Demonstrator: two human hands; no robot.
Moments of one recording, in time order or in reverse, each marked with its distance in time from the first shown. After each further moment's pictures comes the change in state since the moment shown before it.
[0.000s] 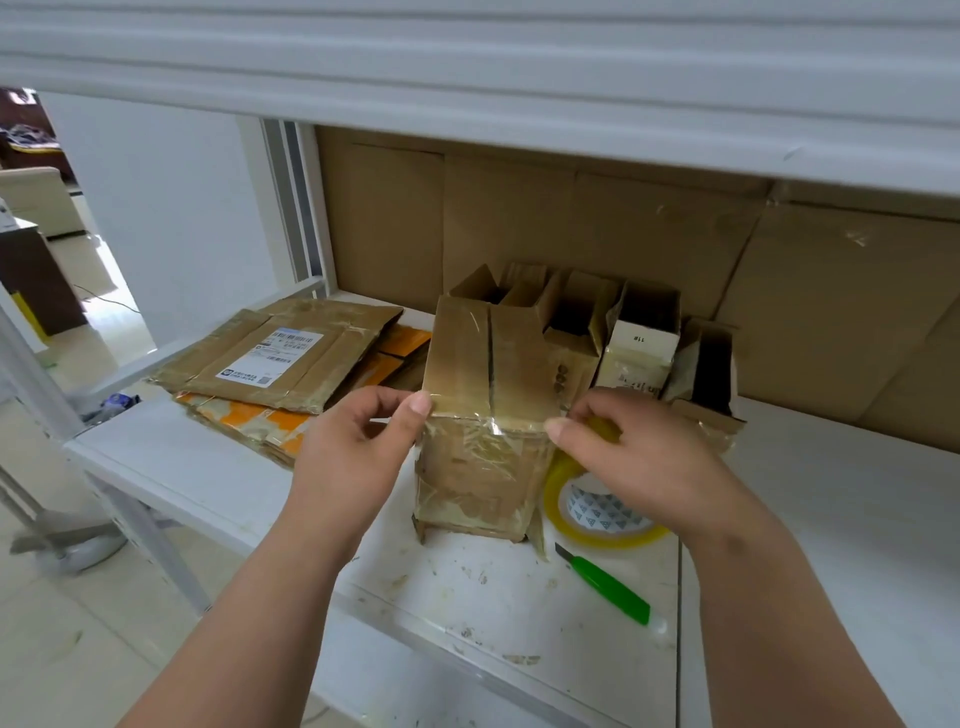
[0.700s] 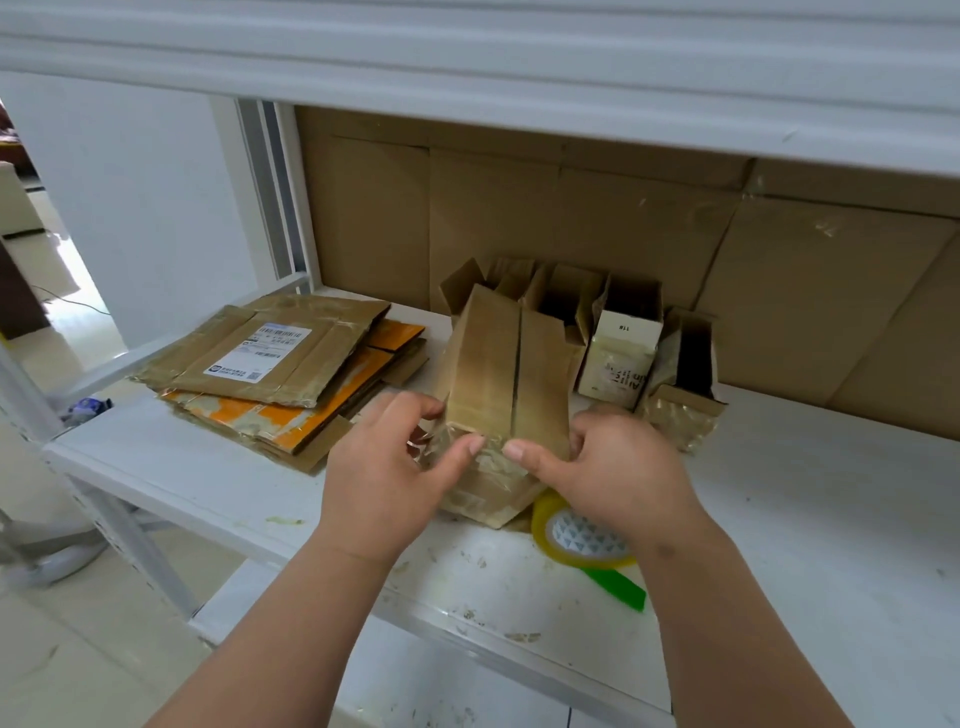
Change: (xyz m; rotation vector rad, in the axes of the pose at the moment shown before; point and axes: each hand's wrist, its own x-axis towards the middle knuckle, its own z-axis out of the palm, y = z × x) left_hand -0.002 -0.036 0.017 0.430 0.076 0.570; right_hand -0.009 -0.007 0.034 -0.296 0.112 0.087
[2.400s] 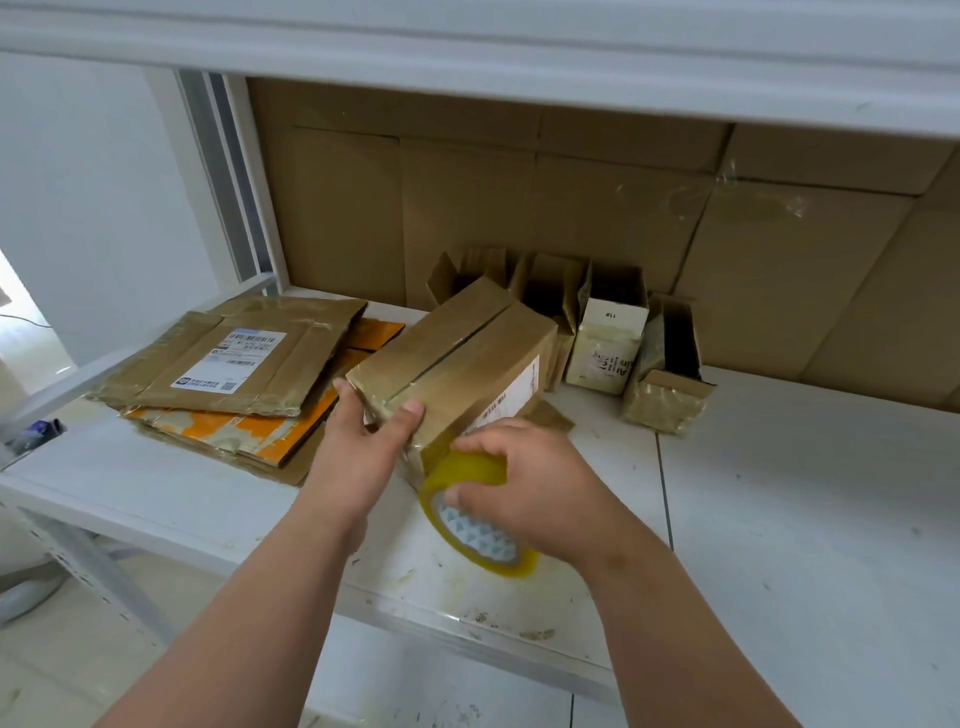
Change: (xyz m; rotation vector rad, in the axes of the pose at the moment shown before) left_hand 0.027 -0.050 0.009 -0.674 -0.285 -0.726; right_hand -0.004 -0.044 0.026 0.423 -0.224 -0.117
